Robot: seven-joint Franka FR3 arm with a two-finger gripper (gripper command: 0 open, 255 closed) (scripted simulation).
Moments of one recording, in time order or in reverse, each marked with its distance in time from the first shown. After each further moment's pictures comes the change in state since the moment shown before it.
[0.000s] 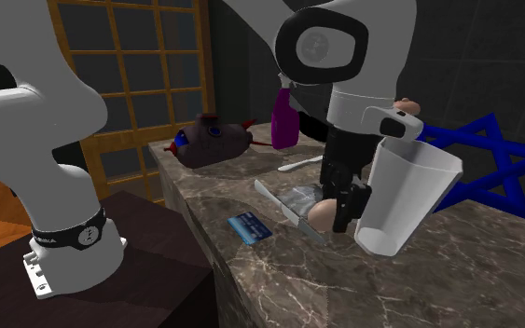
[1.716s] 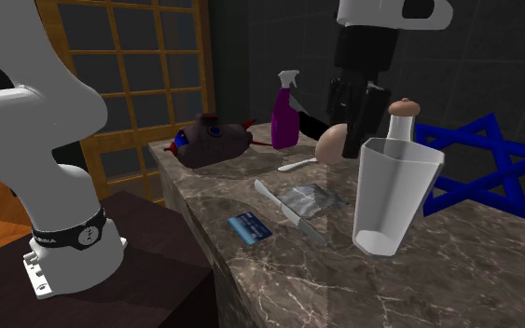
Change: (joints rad) arm -0.004 -0.146 0.001 0.189 0.043 -0.331 -0.037
